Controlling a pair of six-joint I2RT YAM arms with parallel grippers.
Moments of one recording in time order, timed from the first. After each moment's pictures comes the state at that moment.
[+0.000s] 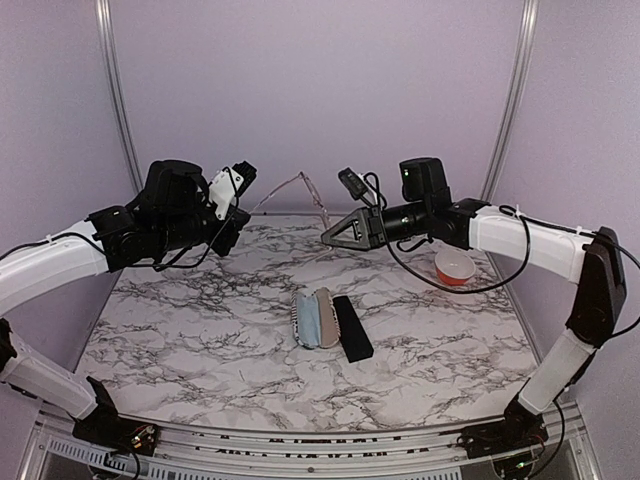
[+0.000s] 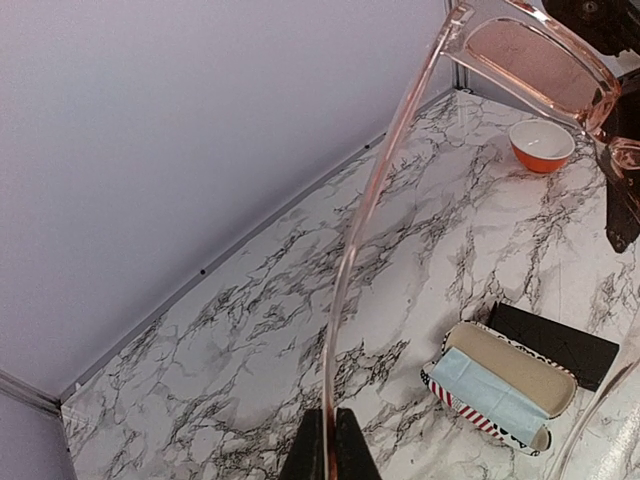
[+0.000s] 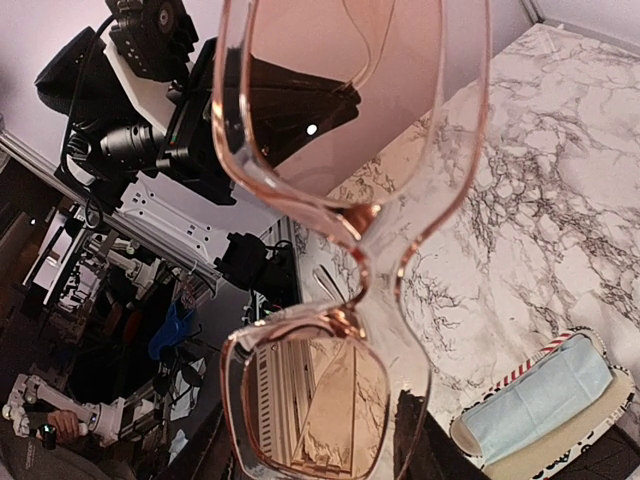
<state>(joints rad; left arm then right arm) -0.77 1.33 1.19 -0.29 -0.19 0.20 0.62 1.64 1.34 -0.13 -1.01 0.39</state>
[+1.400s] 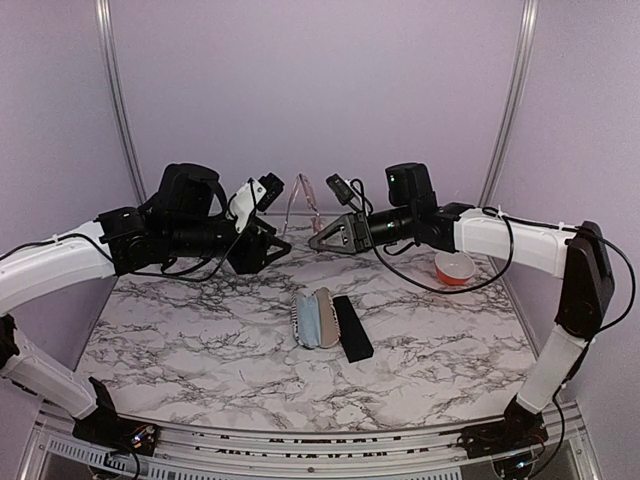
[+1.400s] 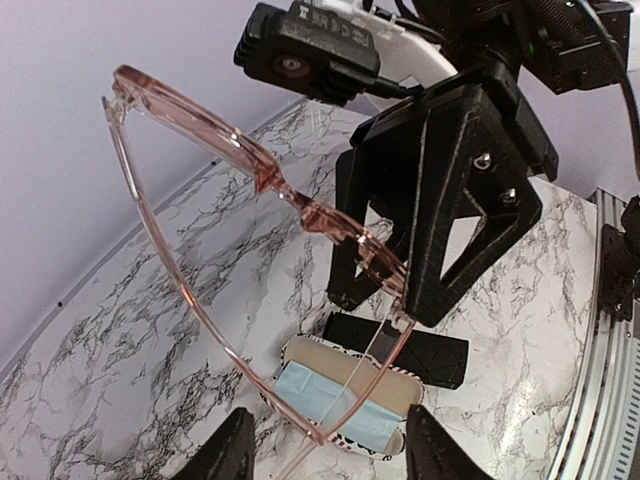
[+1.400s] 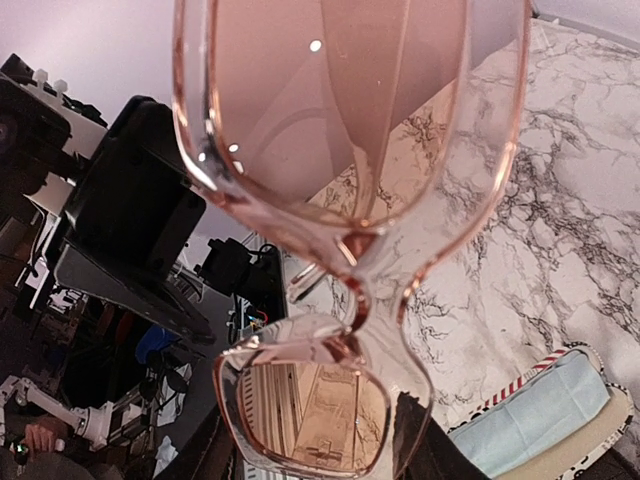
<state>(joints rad) -0.86 1.37 1.23 -0.32 0.08 0.08 0.65 1.71 1.36 -0.07 -0.97 0.40</state>
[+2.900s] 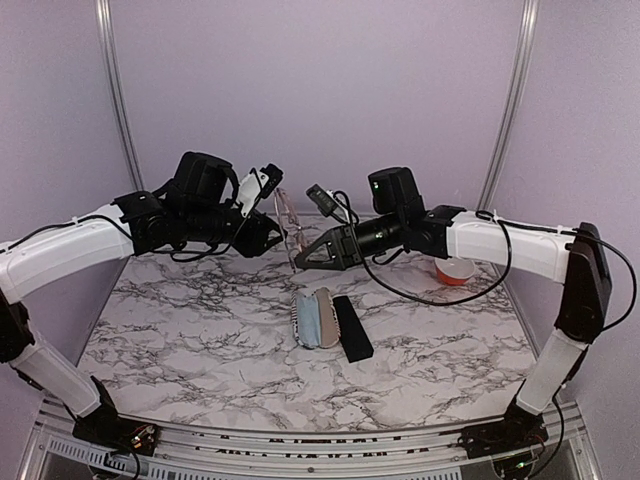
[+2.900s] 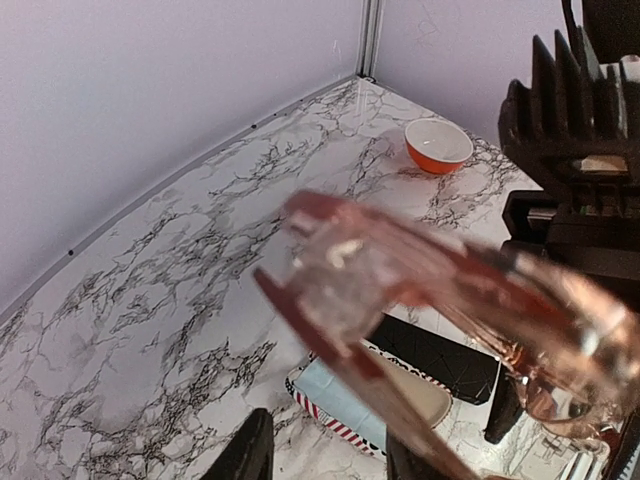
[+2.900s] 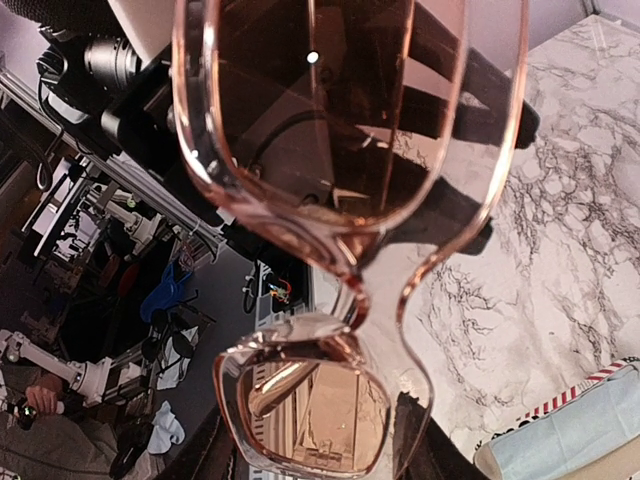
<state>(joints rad) -0.79 1.47 1.35 -0.40 0.06 -0.02 0.75 1.71 1.38 -0.14 -0.98 0.30</state>
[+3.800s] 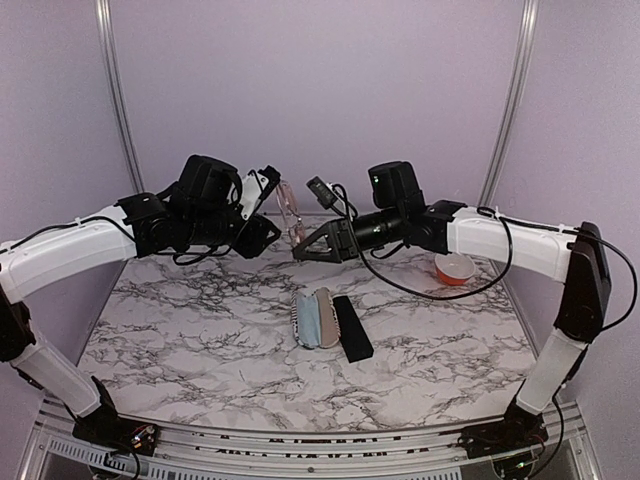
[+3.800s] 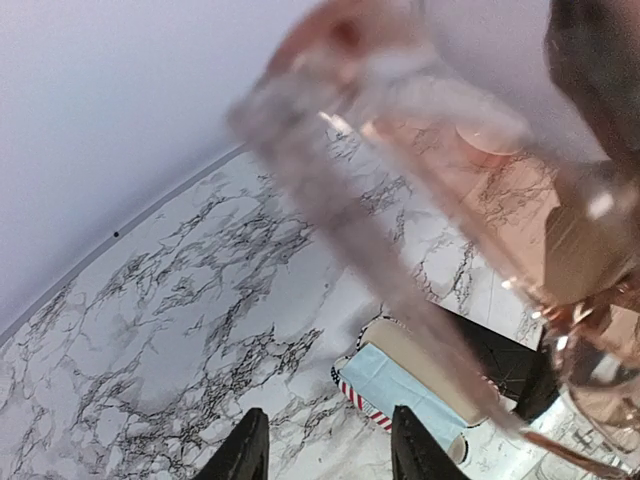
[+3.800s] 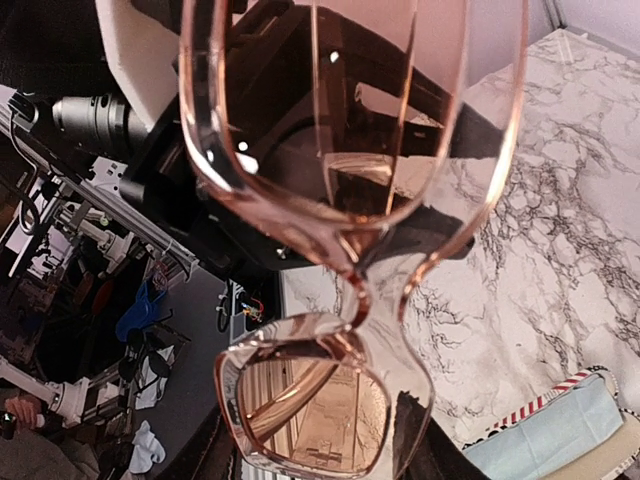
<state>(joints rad) -0.81 1.49 1.35 -0.42 -0.09 0.00 0.75 1.73 1.42 -0.15 -0.89 0.30</state>
